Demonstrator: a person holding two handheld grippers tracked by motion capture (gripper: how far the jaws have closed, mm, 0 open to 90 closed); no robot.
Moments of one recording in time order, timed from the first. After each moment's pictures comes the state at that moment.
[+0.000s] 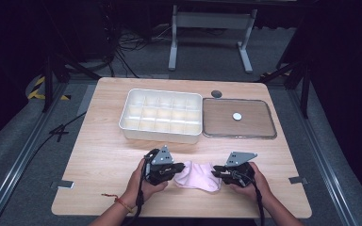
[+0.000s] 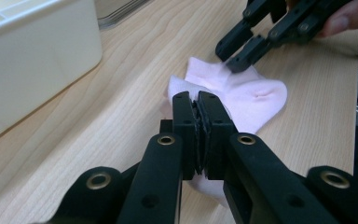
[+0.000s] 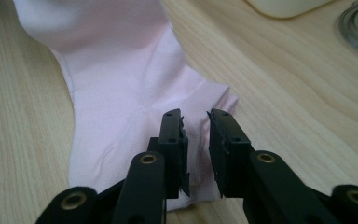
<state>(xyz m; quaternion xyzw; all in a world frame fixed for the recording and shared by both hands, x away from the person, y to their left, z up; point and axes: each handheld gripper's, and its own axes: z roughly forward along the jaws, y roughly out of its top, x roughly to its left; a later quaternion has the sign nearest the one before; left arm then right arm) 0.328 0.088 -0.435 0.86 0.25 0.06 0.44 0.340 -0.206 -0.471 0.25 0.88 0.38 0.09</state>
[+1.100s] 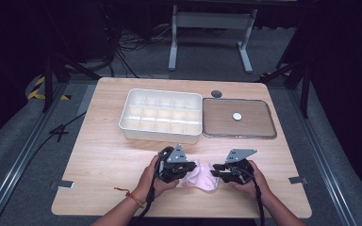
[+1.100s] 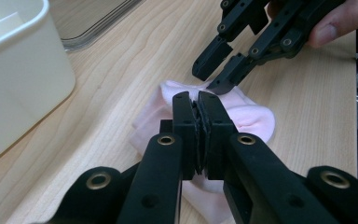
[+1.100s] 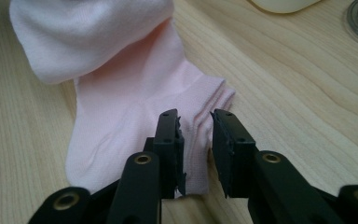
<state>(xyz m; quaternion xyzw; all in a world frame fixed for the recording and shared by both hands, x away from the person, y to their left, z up) 0.335 0.056 -0.433 0.87 0.22 0.06 0.43 0.348 -0.207 -0.472 0.26 0.88 0.39 0.07</state>
